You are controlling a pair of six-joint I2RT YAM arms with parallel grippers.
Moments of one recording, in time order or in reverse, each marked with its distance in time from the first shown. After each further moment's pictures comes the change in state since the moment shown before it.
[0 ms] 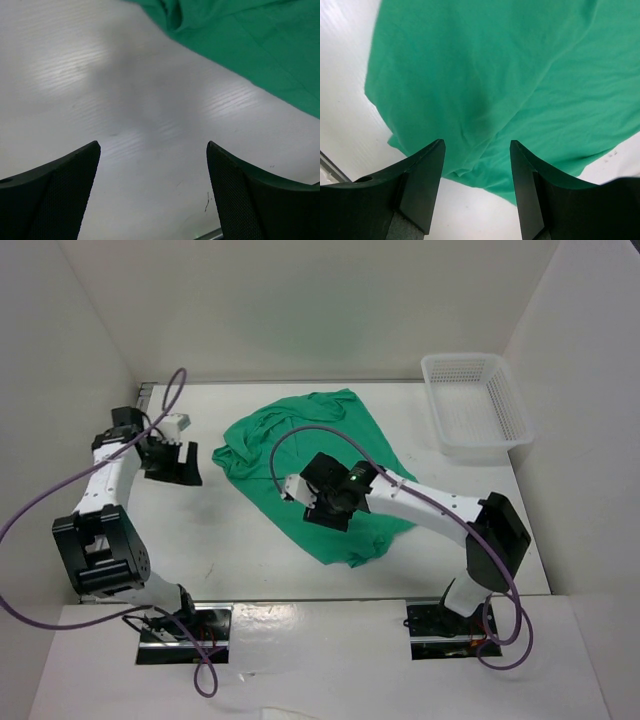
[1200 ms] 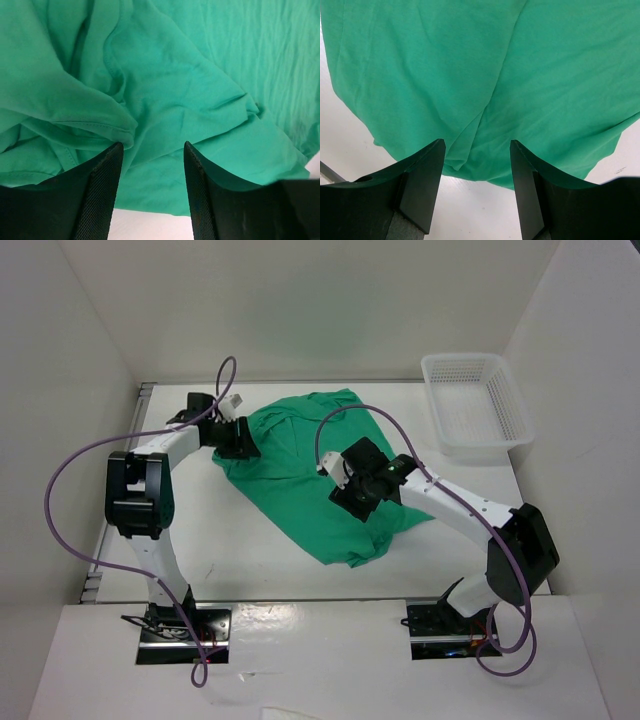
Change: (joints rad) left arm -0.339 0.429 0.153 0.474 0.124 -0.558; right arm -0.236 -0.143 -0.175 0.102 -0.124 0.104
